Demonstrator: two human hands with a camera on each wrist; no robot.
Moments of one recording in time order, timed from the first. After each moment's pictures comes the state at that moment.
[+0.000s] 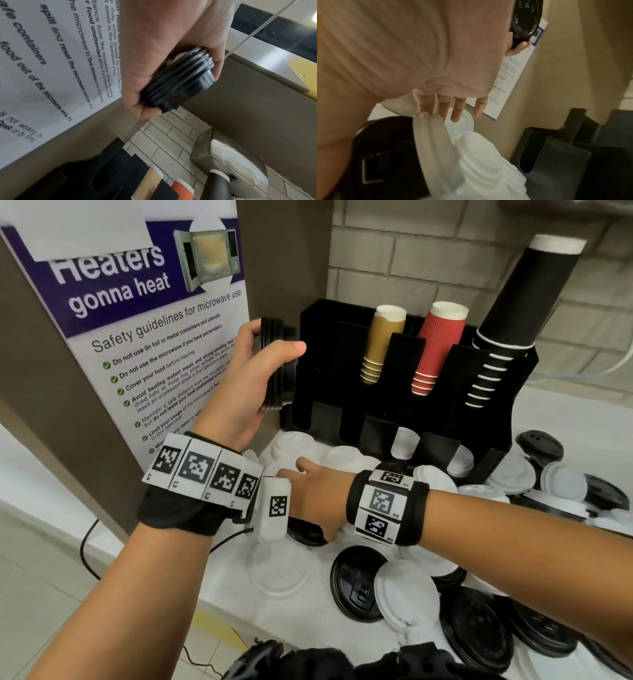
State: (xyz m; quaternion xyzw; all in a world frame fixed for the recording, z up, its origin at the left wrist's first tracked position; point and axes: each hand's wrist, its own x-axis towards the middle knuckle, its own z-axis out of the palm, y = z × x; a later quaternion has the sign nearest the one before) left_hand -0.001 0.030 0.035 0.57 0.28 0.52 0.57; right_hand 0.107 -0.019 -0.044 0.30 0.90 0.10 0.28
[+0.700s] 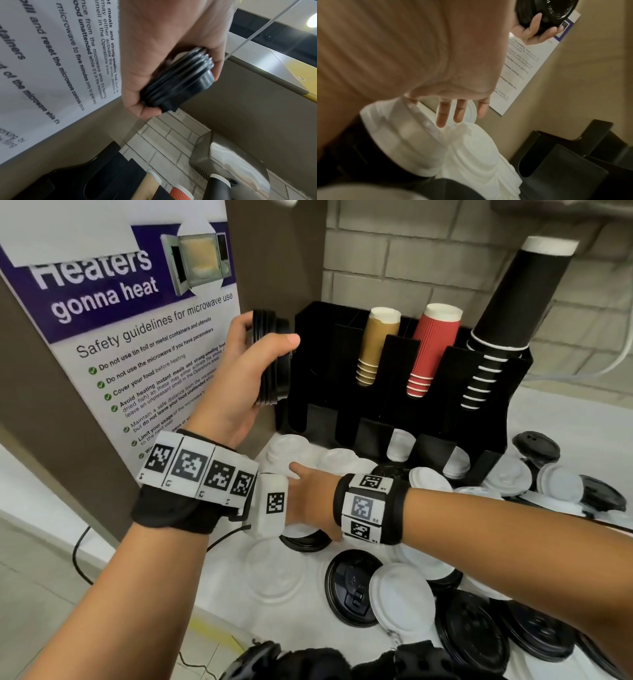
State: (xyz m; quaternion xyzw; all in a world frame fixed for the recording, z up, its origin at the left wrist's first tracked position) left_hand 0.006 0.031 0.042 0.56 0.27 0.54 0.57; right_hand 0.106 0.002 -0.066 0.29 0.86 0.12 0.40
